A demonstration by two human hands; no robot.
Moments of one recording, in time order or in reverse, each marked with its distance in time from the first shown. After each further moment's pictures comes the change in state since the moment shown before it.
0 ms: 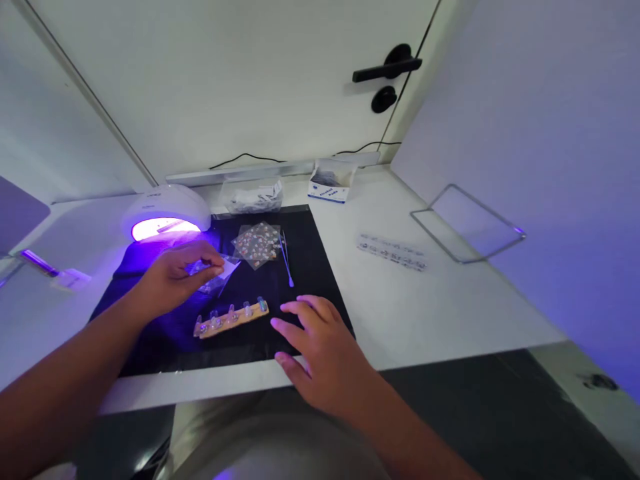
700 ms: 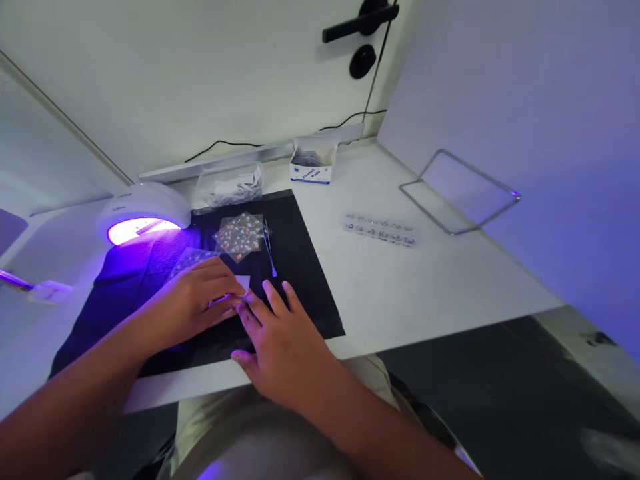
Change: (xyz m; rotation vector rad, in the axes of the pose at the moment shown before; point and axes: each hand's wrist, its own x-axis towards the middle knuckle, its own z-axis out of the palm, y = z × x) left_hand 0.005 0.040 0.042 0.275 -0.355 0.199; right_hand 0.012 -0.021 0.027 -0.070 -0.180 0.078
